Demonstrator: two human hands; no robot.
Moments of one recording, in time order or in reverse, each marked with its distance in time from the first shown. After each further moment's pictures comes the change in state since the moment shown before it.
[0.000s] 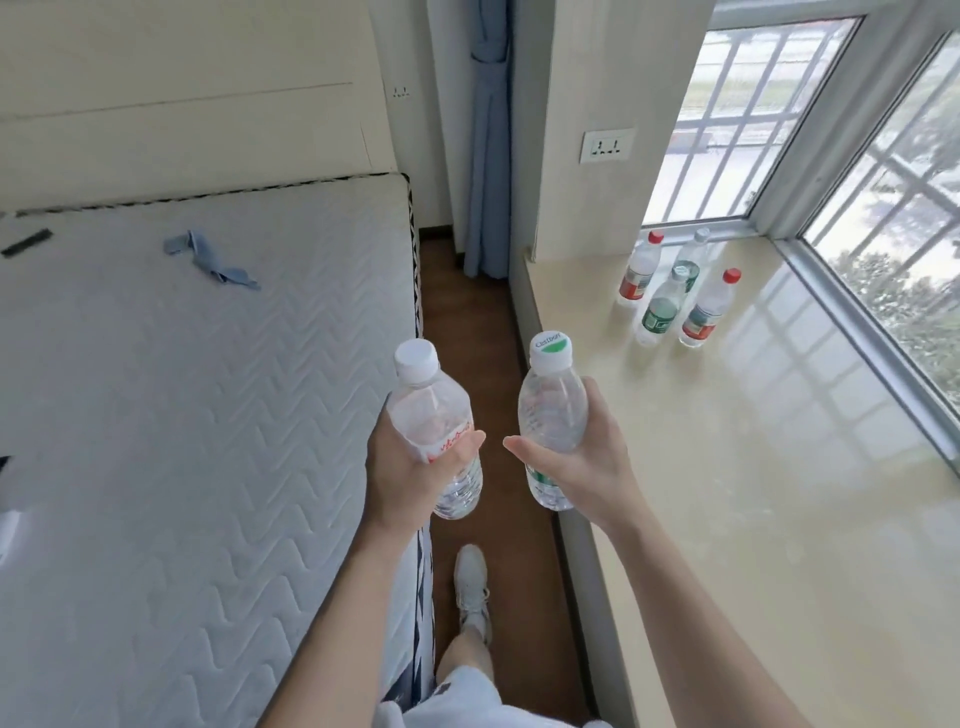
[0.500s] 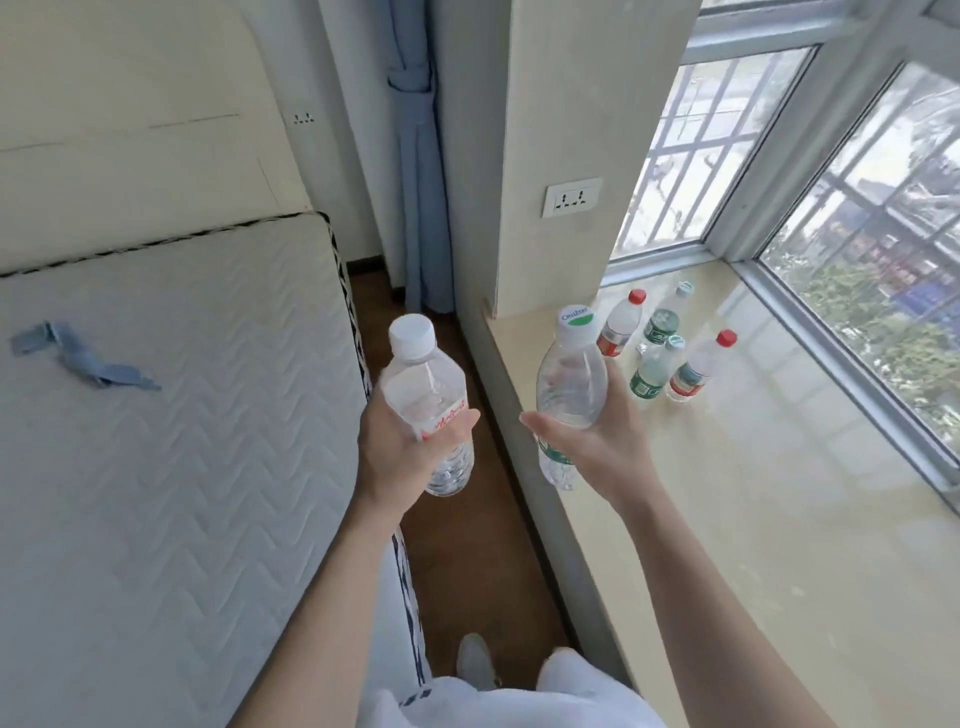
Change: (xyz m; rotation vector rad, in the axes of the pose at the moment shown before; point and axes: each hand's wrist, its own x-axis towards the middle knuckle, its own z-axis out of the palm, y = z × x) left_hand 0.303 0.008 0.037 -0.072 -0.206 0.102; right_hand 0.260 0.001 0.014 -0.050 0.220 0.067
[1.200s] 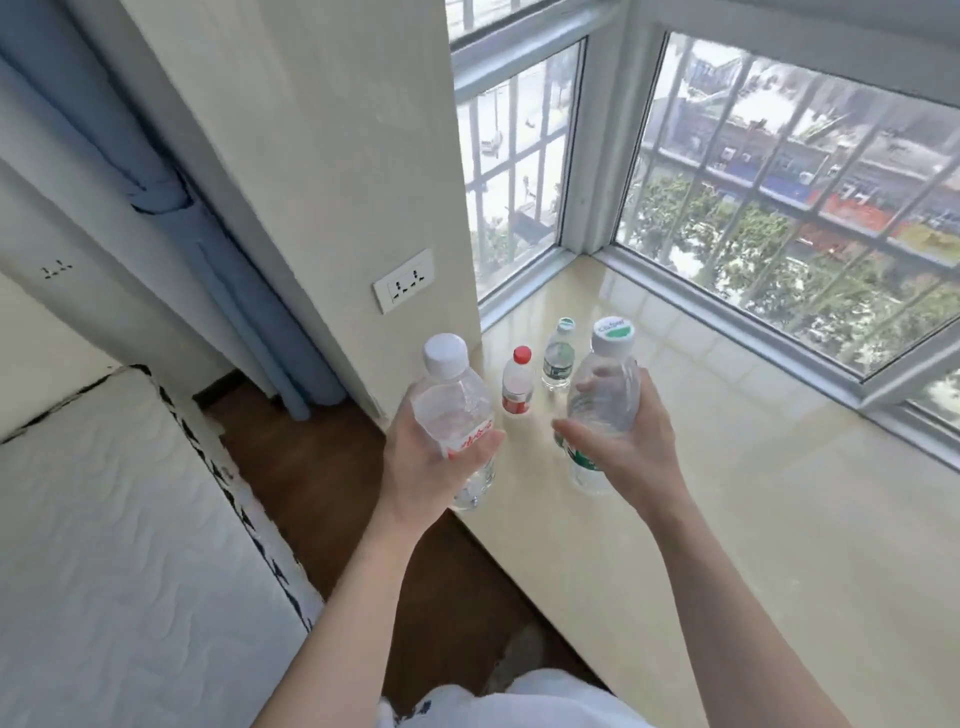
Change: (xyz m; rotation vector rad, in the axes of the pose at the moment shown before) left_hand 0.200 0.015 0.185 0.026 -0.495 0.065; right_hand 0.145 0.064 -0.115 -0.016 0.502 0.200
